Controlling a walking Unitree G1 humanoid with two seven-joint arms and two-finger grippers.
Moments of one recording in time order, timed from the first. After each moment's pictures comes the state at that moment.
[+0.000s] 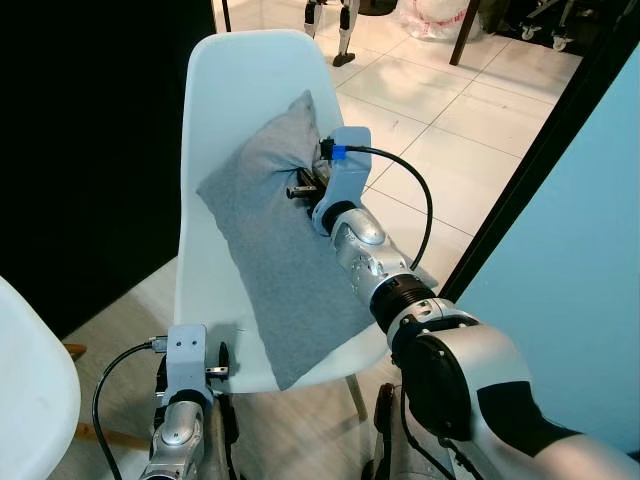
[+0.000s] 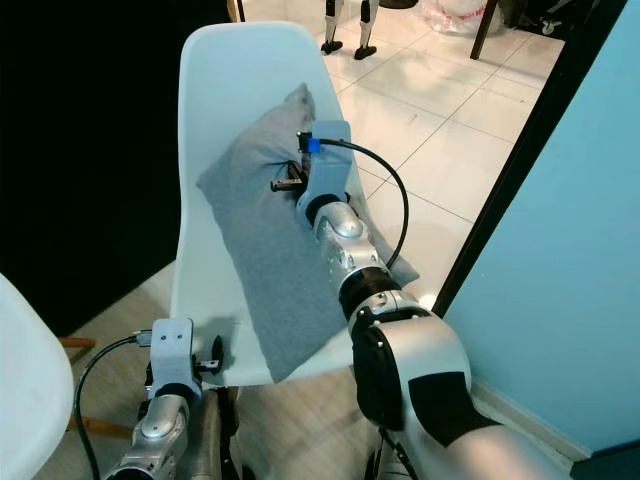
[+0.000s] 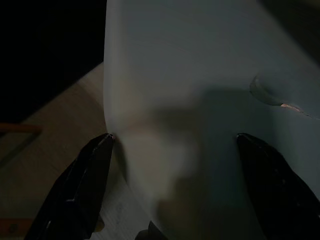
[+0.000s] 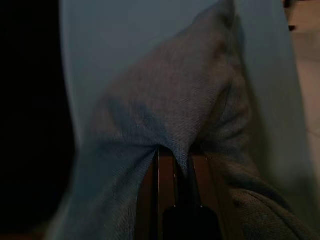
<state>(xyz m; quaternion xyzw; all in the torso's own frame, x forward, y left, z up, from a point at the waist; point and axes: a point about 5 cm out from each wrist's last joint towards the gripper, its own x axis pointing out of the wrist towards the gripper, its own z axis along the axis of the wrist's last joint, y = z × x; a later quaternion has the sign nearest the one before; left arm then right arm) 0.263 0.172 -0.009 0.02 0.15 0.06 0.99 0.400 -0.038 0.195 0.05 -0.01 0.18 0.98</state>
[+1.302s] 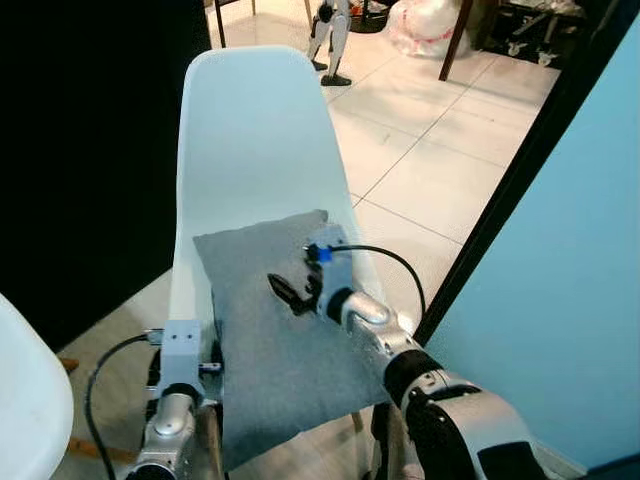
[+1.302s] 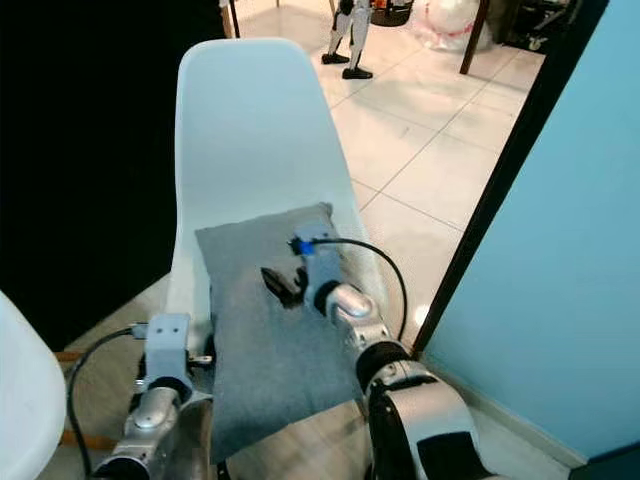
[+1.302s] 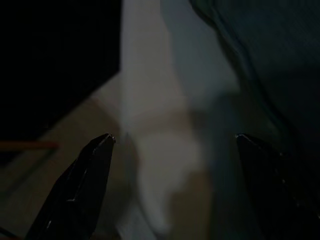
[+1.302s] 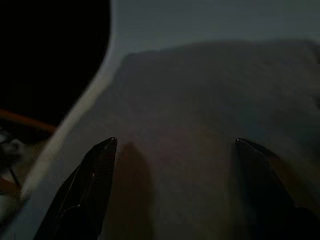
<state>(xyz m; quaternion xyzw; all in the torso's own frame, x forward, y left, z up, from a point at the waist) 0.272 0.201 -0.001 0.07 0.15 0.10 0.98 0.350 -0.060 0.081 0.04 0.12 0.31 0.94</state>
